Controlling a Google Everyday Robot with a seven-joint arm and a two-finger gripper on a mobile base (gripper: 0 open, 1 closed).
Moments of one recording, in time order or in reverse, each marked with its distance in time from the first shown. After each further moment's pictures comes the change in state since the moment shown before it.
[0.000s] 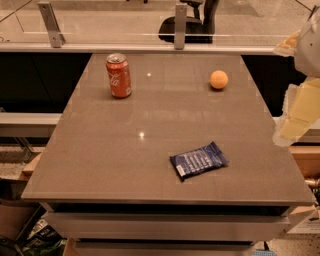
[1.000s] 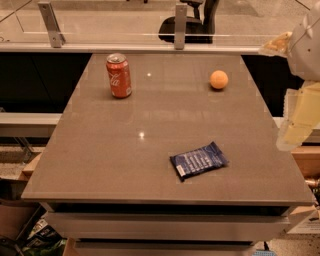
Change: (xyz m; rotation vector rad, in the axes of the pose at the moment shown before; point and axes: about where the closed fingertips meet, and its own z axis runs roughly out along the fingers) arm -0.011 0.008 0.001 -0.022 -0.030 -0.175
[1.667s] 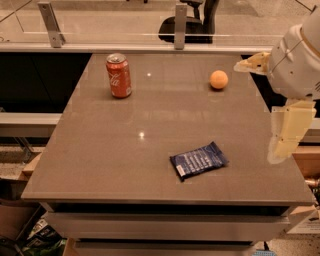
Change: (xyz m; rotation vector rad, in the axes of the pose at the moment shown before) arm -0.018 0.016 0.029 -0.071 -0.079 -0.170
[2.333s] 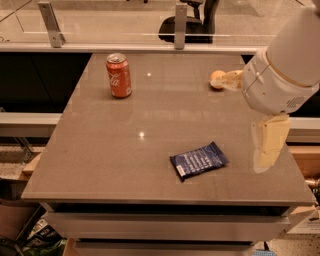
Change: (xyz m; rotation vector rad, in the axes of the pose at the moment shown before) arm -0.019 0.007 0.034 -0.037 0.009 -0.159
